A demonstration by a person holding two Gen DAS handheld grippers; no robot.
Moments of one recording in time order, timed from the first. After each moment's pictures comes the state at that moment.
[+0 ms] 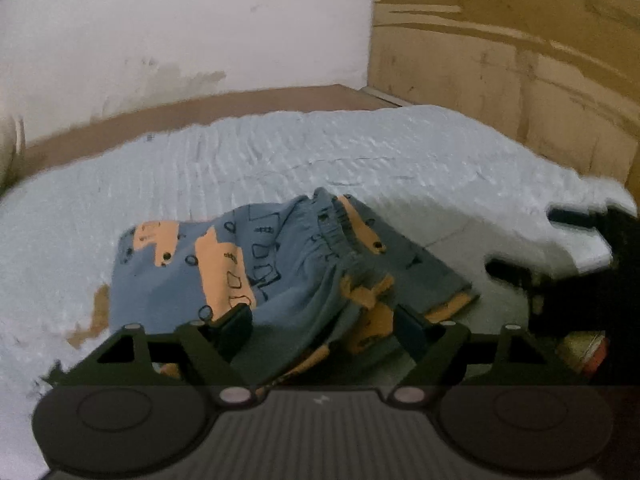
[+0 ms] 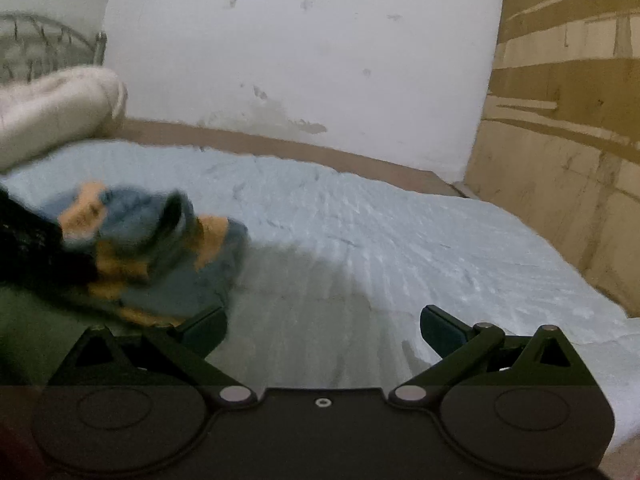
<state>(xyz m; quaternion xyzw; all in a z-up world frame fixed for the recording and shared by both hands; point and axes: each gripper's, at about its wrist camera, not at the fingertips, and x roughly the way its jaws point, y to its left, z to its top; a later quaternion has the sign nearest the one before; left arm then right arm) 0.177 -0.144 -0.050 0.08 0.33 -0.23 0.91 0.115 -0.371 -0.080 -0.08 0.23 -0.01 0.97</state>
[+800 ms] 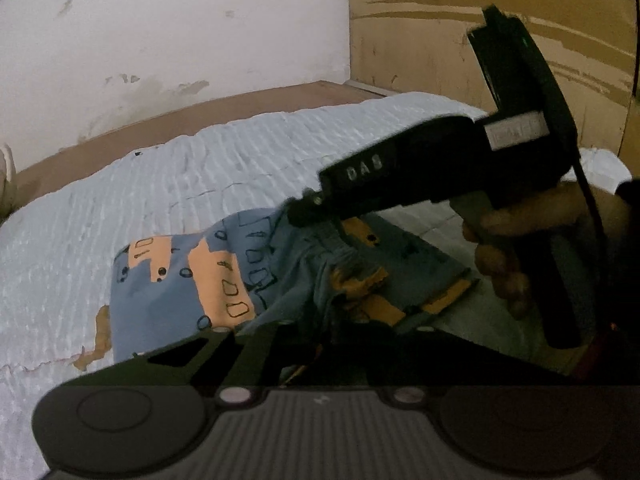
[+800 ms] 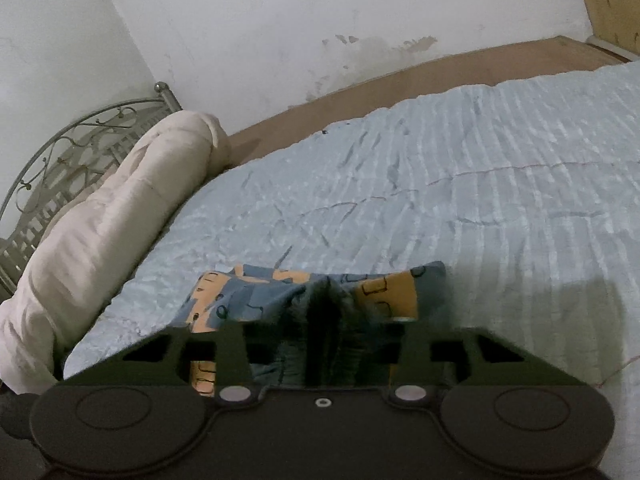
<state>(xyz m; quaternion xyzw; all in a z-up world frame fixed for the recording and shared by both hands) 0.175 -0.151 -0.046 0.10 0.33 -0.24 0.90 0.257 -0.342 -0.073 0.18 0.35 0.20 0.90</state>
